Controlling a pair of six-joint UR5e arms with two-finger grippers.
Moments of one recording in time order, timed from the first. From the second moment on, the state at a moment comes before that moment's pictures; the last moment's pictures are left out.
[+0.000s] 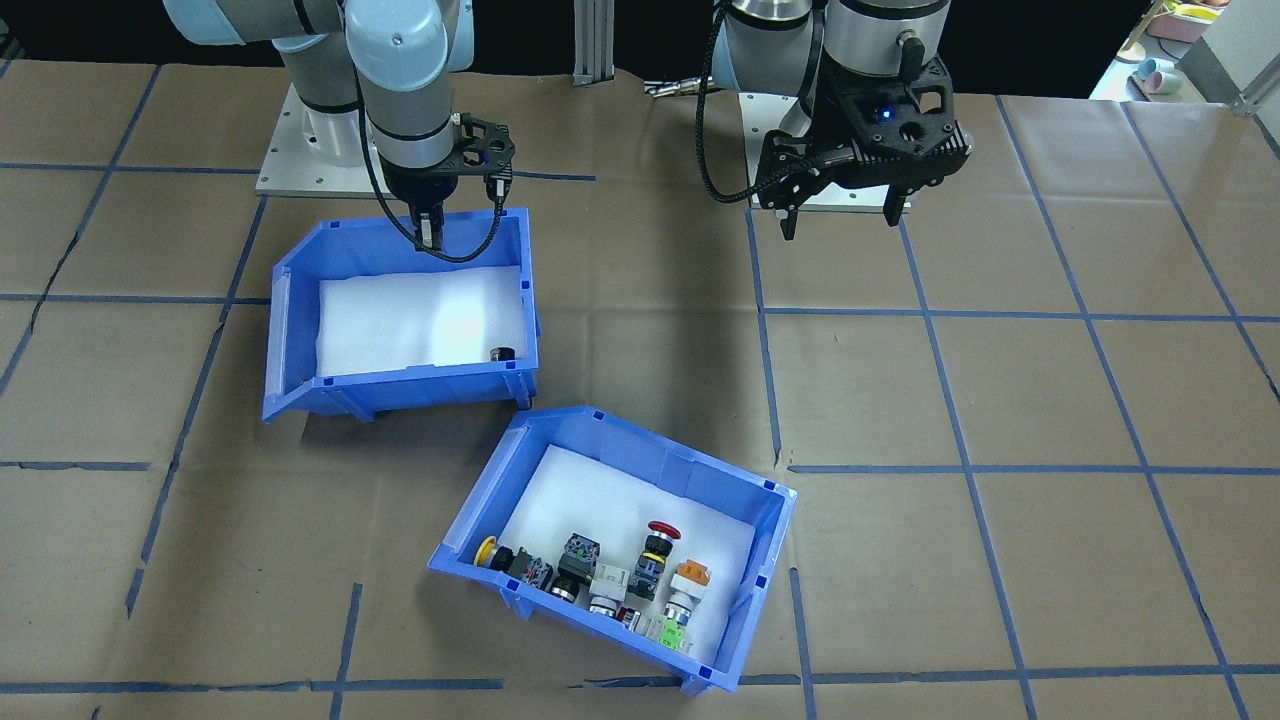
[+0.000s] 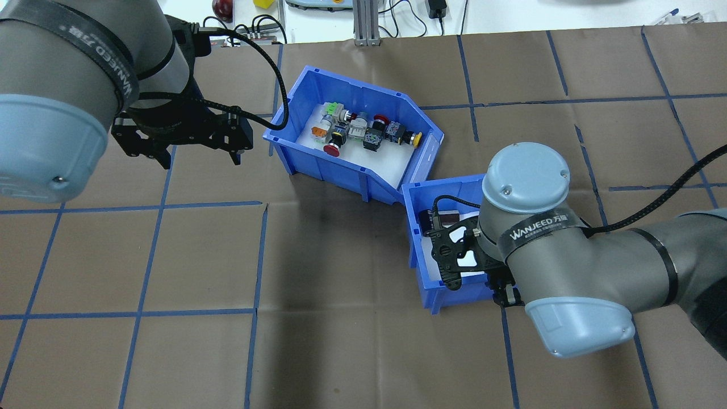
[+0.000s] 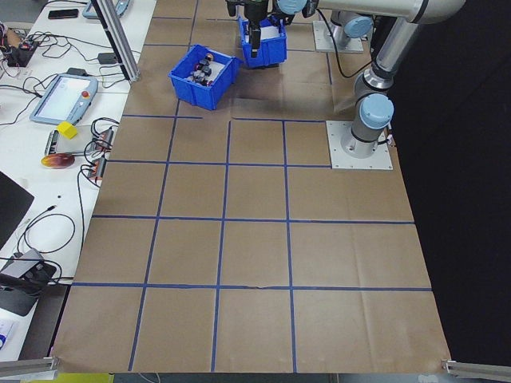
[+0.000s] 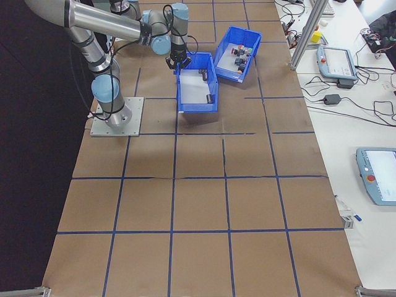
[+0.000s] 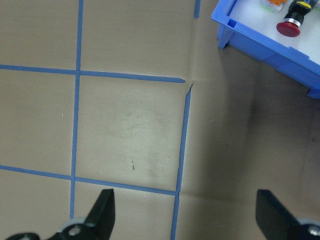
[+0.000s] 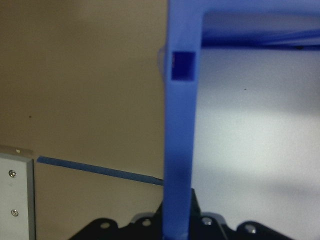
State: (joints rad) left arm -1.69 -1.49 -1.66 -1.52 1.71 -0.20; right arm 1.81 -1.73 2.20 -1.92 -1.65 -1.45
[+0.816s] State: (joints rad) left arm -1.69 -1.49 -1.65 -1.50 1.72 -0.09; right arm 1.98 -1.72 2.18 -1.96 -1.64 -1.22
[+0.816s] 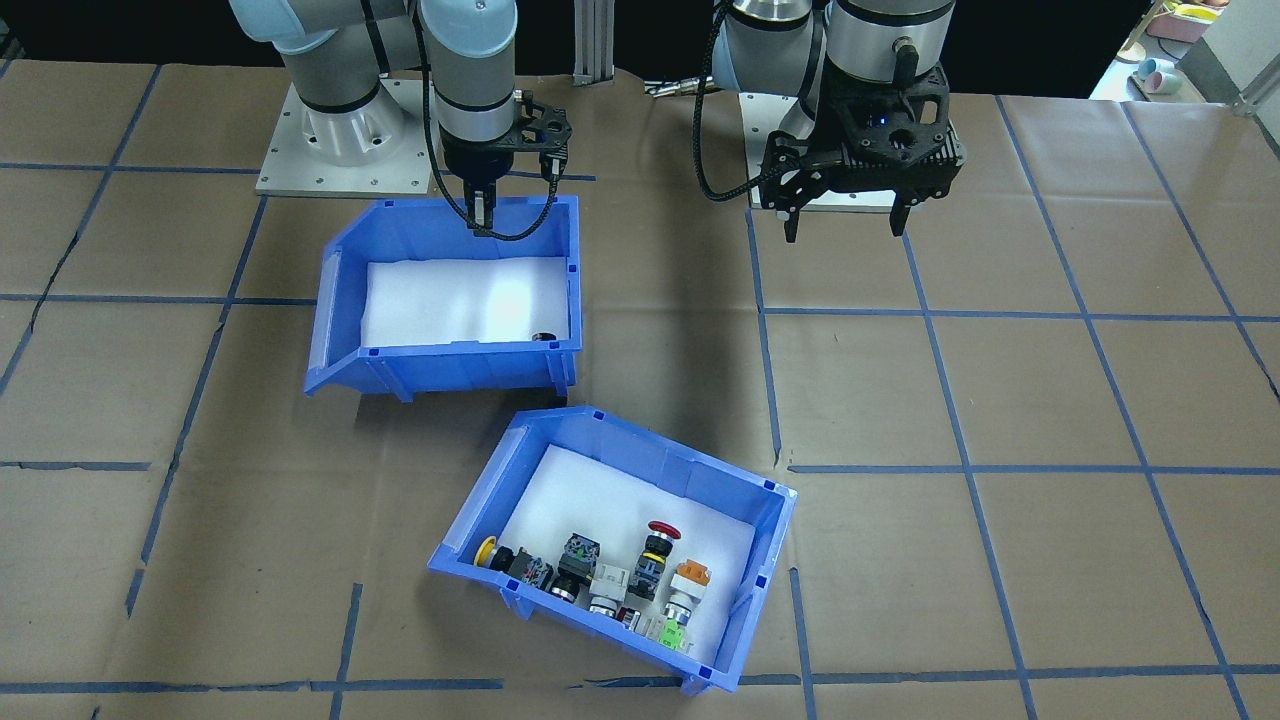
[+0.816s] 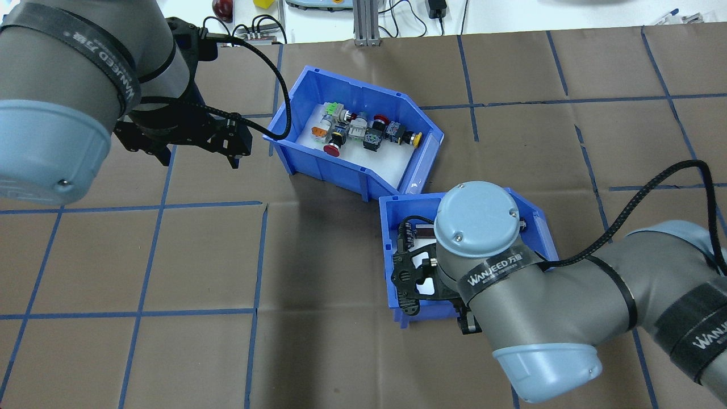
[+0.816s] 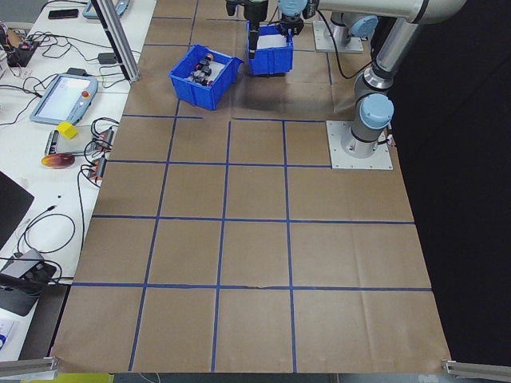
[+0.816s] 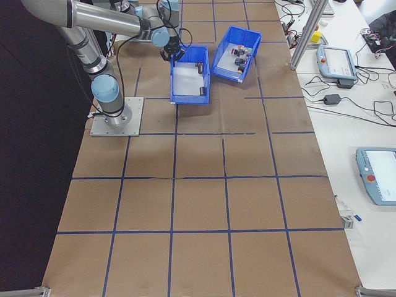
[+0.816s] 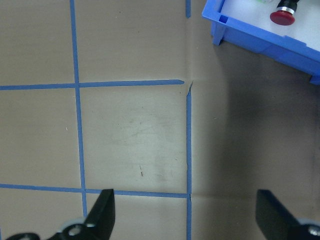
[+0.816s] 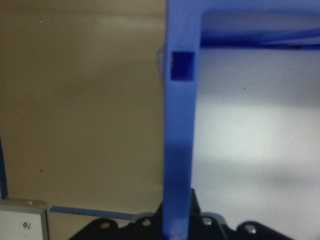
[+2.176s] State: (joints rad) left arm -1.69 -1.49 -1.65 -1.50 1.72 -0.09; right arm 2.16 -1.57 2.11 -2.04 -1.63 -1.01
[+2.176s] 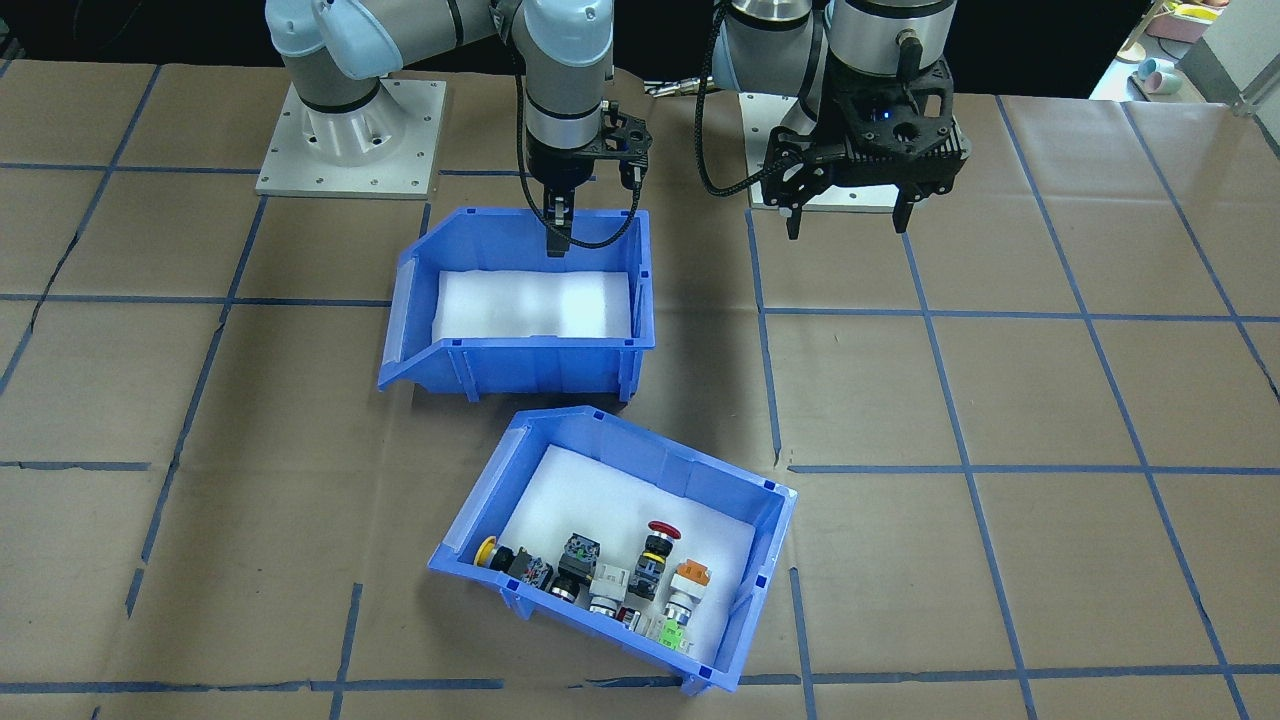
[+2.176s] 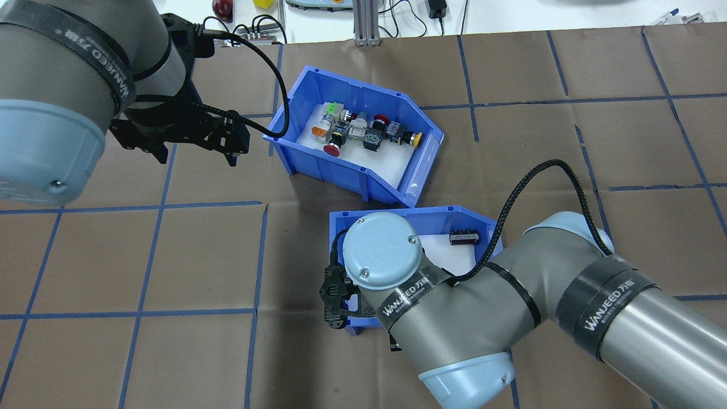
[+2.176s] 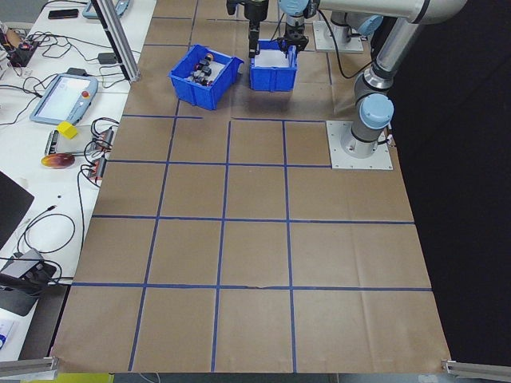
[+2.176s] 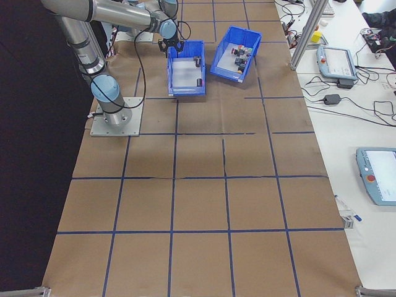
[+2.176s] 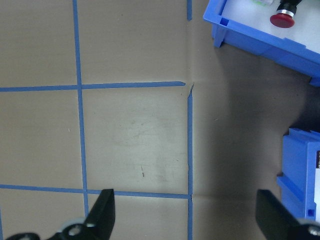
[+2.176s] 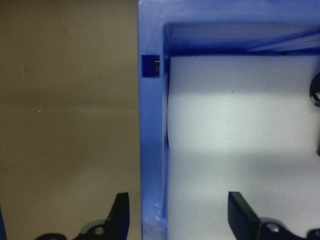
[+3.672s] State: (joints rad) left arm -1.69 -1.48 -1.65 -1.60 1.65 -0.10; right arm 1.57 -1.77 1.94 -1.92 -1.63 -0.81
